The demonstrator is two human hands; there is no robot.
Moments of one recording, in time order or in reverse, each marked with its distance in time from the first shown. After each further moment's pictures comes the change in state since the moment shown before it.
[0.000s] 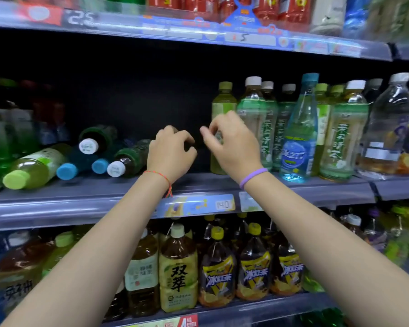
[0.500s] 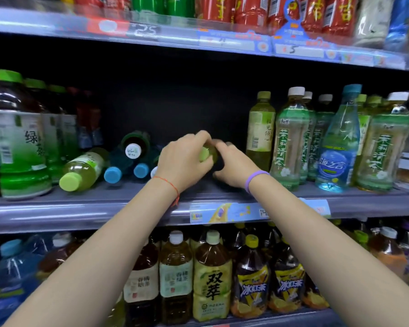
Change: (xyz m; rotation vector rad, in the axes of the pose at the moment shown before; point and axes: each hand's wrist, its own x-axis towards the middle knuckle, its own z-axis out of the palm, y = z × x) left_hand -0.010 -0.053 -0.042 0.091 0.074 0.234; right_hand 0.009 -0.034 0.070 0.003 -0.696 0.191
